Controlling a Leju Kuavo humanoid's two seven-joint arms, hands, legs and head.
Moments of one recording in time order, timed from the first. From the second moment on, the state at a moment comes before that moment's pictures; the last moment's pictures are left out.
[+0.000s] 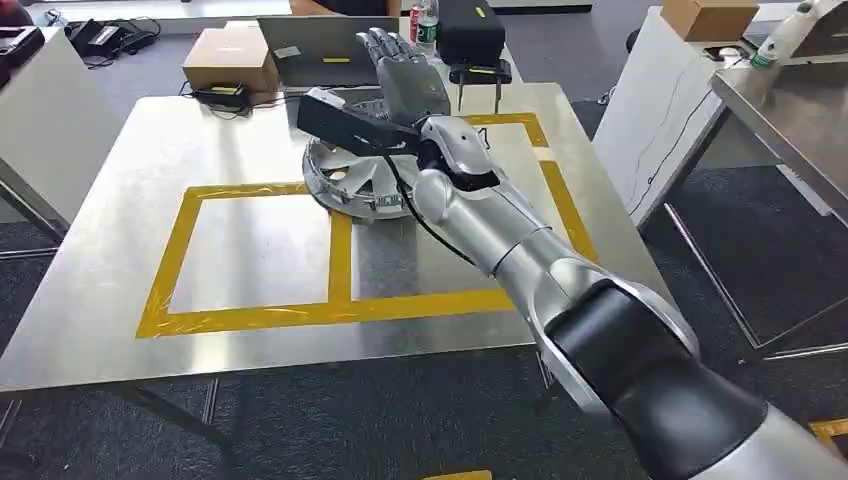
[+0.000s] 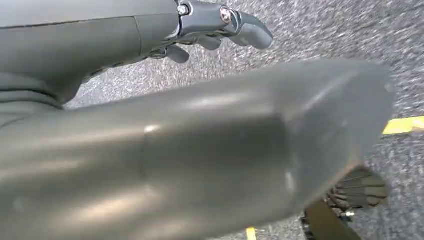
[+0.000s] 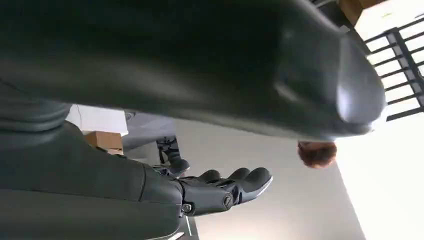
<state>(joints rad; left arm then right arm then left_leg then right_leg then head) -0.13 -0.08 0.73 -0.18 -1.01 0.03 0.02 -1.10 0.16 0.63 -0.36 0.97 -0.14 -0.02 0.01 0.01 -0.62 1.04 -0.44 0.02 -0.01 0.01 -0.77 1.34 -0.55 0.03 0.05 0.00</state>
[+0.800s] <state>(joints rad) -0.12 -0.08 0.75 -0.18 -1.01 0.04 0.01 -1.09 0.16 0.62 -0.37 0.97 -0.16 -0.01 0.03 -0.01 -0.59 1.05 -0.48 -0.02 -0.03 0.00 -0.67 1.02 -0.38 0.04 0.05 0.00</state>
